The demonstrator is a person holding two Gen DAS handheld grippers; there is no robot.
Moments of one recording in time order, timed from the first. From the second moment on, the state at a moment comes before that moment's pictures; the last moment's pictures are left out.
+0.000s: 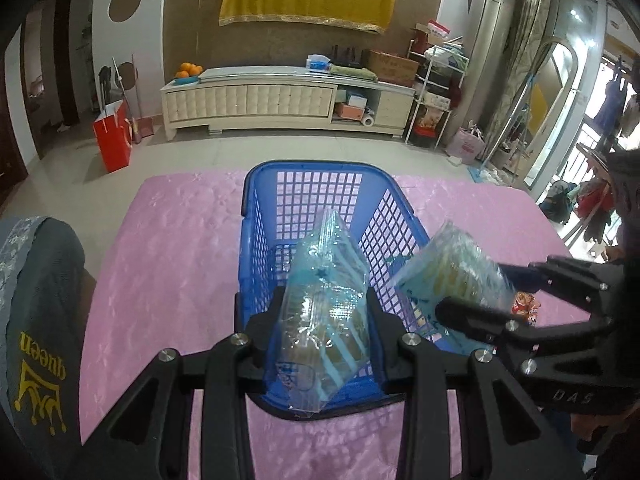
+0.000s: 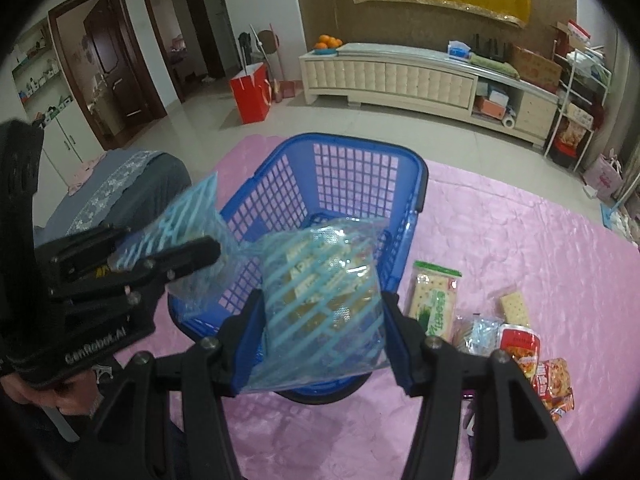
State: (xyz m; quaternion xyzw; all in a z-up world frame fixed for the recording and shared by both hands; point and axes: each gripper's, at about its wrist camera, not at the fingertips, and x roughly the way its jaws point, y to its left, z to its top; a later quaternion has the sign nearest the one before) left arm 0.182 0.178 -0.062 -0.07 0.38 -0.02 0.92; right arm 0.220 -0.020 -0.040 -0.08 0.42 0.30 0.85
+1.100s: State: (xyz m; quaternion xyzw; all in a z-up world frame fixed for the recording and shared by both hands) left arm 0.145 0.113 -0.021 -0.01 0.36 -0.04 0.93; right arm 0.190 -0.108 0.015 -0.07 0.38 0.25 0.89
